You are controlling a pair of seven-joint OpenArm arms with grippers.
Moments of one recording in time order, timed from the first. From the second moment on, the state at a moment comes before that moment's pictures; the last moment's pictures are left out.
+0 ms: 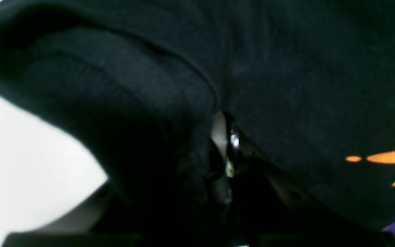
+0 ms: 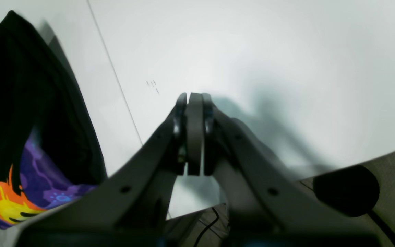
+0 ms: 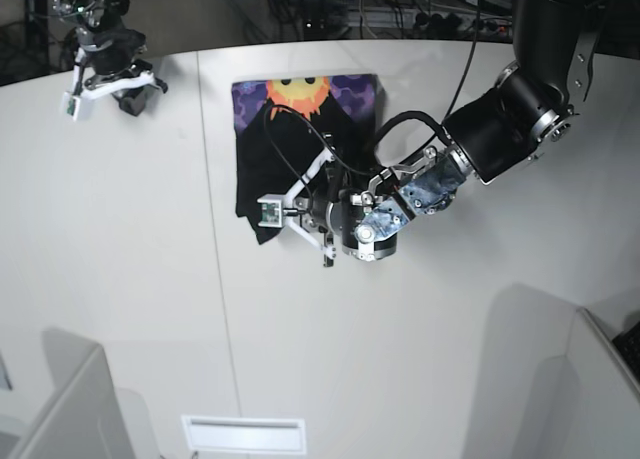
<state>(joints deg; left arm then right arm) -33.1 -16.4 60.0 78.5 -27.3 -37.5 55.8 -36.5 3.2 22.6 109.2 35.5 4.1 -35.8</state>
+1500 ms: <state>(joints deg) -19.7 -18.2 18.7 107.6 -20.4 -37.6 56.2 -35.5 5.2 22.5 109.2 35.1 11.2 -35.7</state>
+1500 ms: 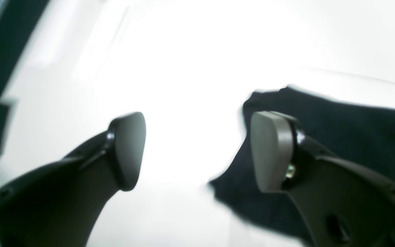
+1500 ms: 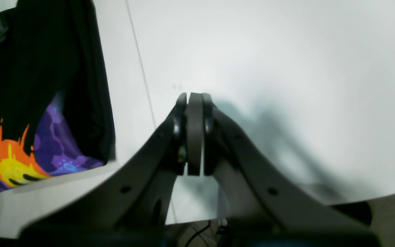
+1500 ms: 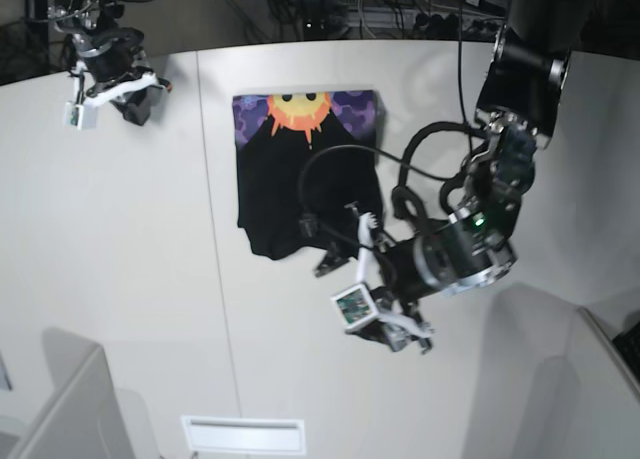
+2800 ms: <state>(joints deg) 62.5 -28.3 -13.1 110.5 1.3 -37.3 -7.1 -58.9 9.1 22.1 112.3 17.2 24.5 -28.4</state>
